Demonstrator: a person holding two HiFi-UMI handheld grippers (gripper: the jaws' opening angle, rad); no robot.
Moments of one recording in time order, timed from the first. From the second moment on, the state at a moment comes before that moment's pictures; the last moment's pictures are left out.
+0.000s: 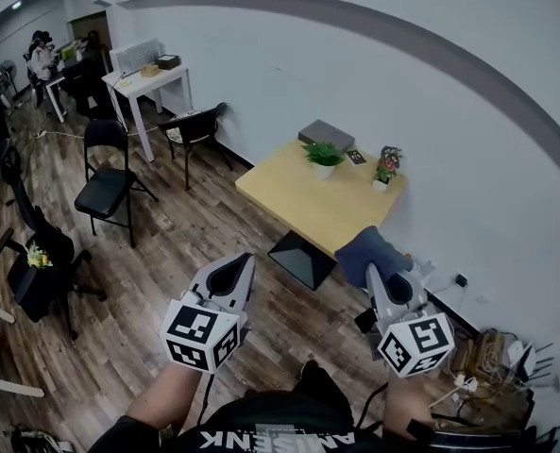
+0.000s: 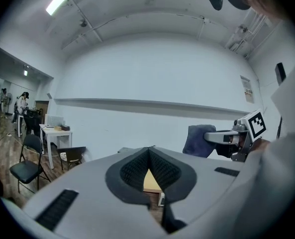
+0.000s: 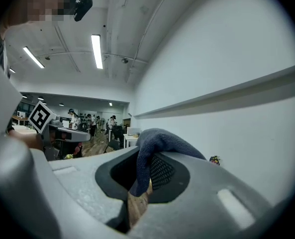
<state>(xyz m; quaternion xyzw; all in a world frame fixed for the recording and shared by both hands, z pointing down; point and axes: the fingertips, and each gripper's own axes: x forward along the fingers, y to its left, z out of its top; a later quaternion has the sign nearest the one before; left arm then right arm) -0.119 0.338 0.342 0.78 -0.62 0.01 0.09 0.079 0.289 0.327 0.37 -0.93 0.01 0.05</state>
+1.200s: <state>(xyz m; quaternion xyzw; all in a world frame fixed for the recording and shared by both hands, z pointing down) -0.069 -0.026 0.363 0.74 -0.66 0.09 0.09 0.123 -0.062 0.328 0.30 -0.95 0.01 0.02</state>
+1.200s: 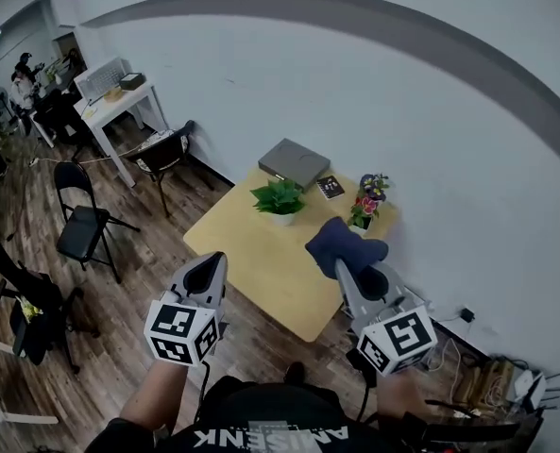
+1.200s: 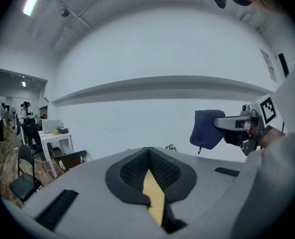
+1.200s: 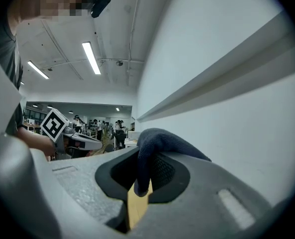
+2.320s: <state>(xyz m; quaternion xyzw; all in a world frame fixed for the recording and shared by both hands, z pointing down) -0.152 -0.206 0.447 0.87 -0.44 0.20 0.08 0.037 -0.157 0.344 0.51 -0.85 0.05 0.04</state>
